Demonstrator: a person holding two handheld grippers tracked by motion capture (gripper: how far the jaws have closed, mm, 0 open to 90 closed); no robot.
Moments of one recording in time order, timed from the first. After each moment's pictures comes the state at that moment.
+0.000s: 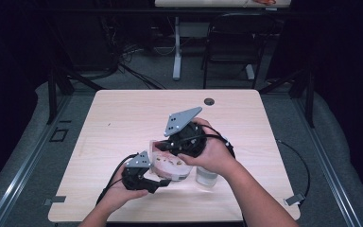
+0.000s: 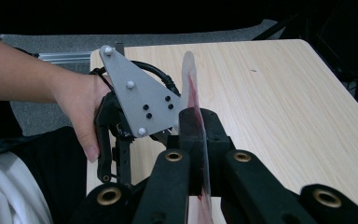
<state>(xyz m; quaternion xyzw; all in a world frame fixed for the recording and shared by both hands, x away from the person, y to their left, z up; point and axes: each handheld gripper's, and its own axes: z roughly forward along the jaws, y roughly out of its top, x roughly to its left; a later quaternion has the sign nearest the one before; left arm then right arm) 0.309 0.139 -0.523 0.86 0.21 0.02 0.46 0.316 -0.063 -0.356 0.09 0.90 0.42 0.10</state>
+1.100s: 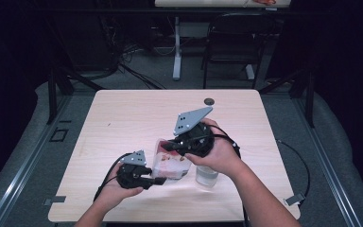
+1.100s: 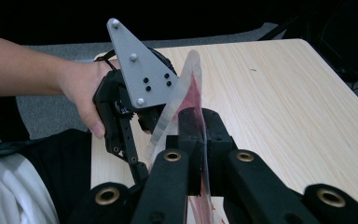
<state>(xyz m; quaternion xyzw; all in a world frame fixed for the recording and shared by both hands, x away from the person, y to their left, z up) 0.311 0.152 -0.511 0.87 0.21 -0.03 0.44 0.318 -0.081 -0.359 0.10 0.89 0.44 0.09</state>
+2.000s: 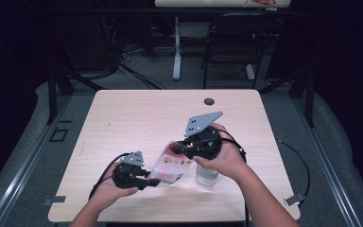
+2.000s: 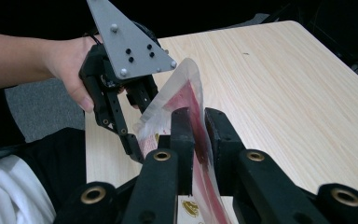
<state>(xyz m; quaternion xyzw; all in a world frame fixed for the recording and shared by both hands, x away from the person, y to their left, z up) 0.314 0.161 -0.514 0.90 0.21 -0.03 0.39 0.323 -0.102 -0.383 0.14 0.88 0.44 0.08</state>
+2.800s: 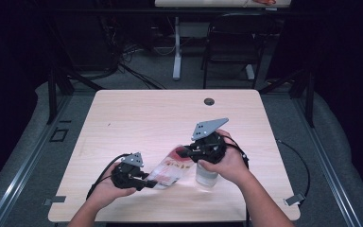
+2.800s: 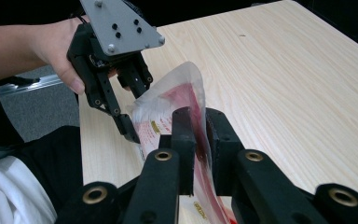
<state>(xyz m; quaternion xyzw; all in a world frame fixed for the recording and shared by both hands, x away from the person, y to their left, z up) 0.317 0.166 -0.520 0.91 0.22 -0.04 0.35 0.328 -0.118 -0.414 0.17 0.87 0.45 0.07</state>
